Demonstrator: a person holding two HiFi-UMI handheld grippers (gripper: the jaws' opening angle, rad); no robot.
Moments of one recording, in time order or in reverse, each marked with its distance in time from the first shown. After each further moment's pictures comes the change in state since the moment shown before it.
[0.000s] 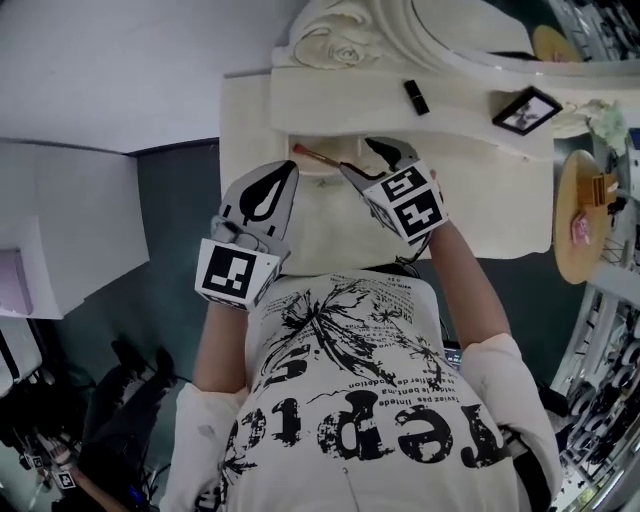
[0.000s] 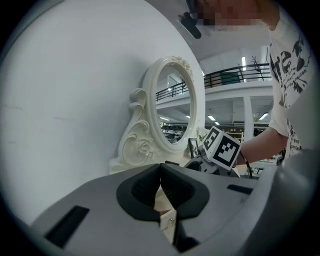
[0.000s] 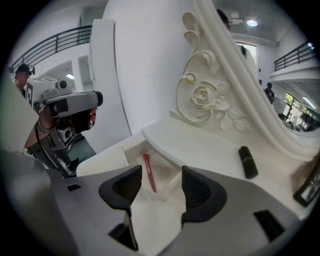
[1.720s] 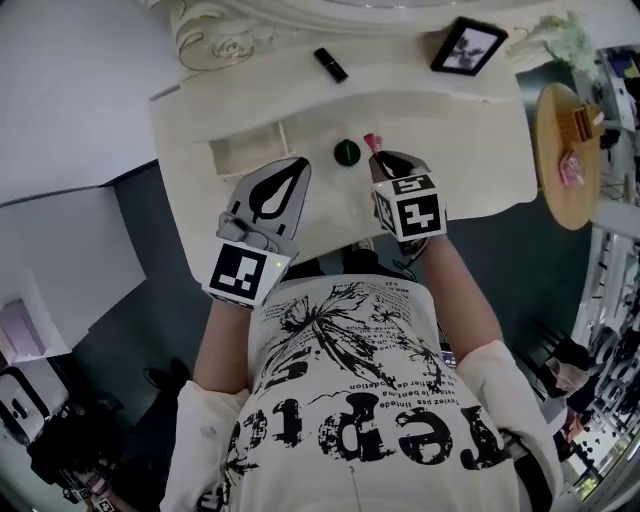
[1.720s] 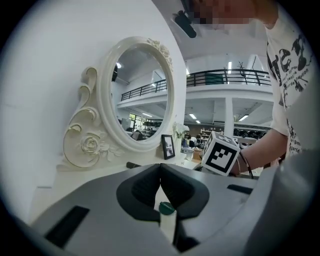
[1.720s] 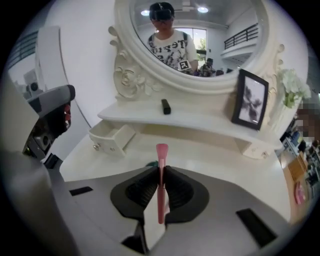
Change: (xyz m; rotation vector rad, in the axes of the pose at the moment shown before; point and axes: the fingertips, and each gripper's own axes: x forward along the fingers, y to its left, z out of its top) left arm 0.086 -0.143 0.008 0.002 -0.017 -0.219; right arm -0.103 -0.090 -0.158 0.417 0.116 -0.309
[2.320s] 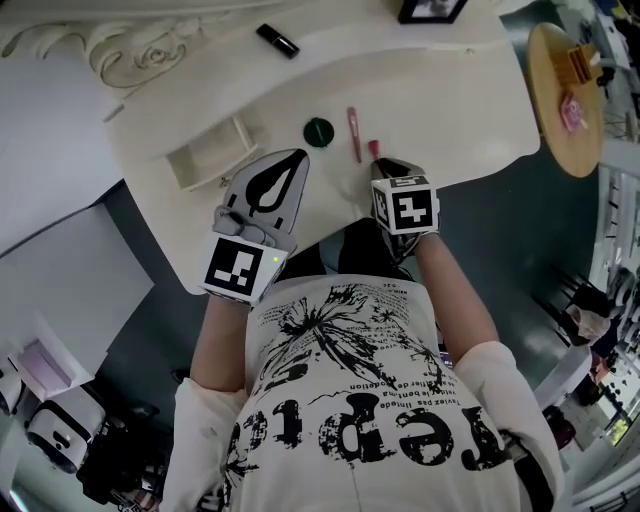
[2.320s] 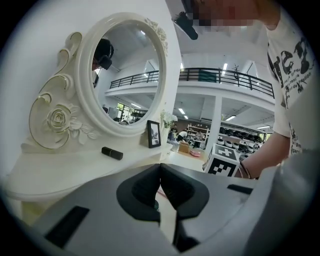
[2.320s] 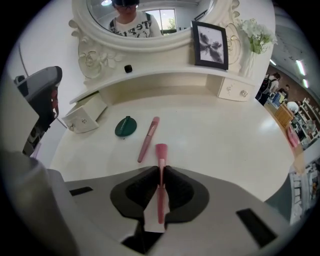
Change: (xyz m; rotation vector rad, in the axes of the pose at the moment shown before) left arm 0.053 -0.026 -0.046 -0.036 0.101 -0.168; right arm 0.028 -0.036 -0.113 0.304 0.182 -0.097
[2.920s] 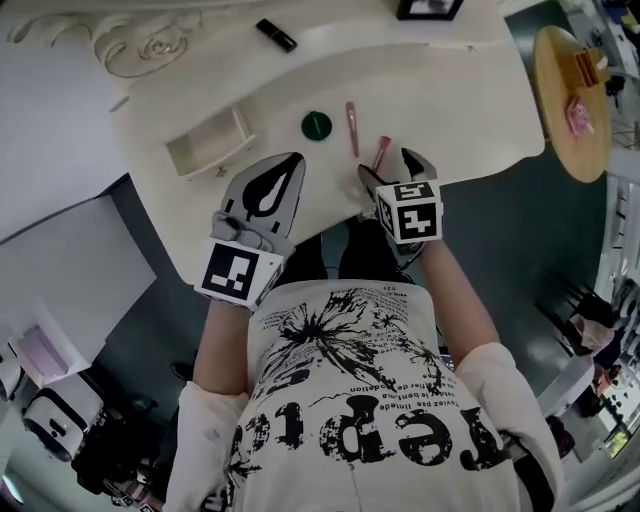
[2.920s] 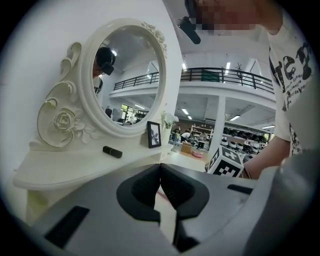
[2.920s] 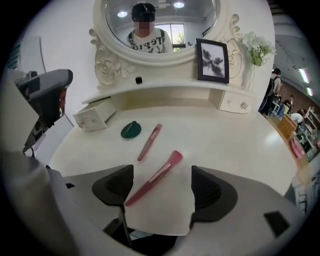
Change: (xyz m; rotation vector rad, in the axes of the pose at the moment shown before) left arm -0.015 -0.021 -0.007 0.004 0.038 0.040; right arm -0.015 -0.004 0.001 -0.092 -0.149 0.038
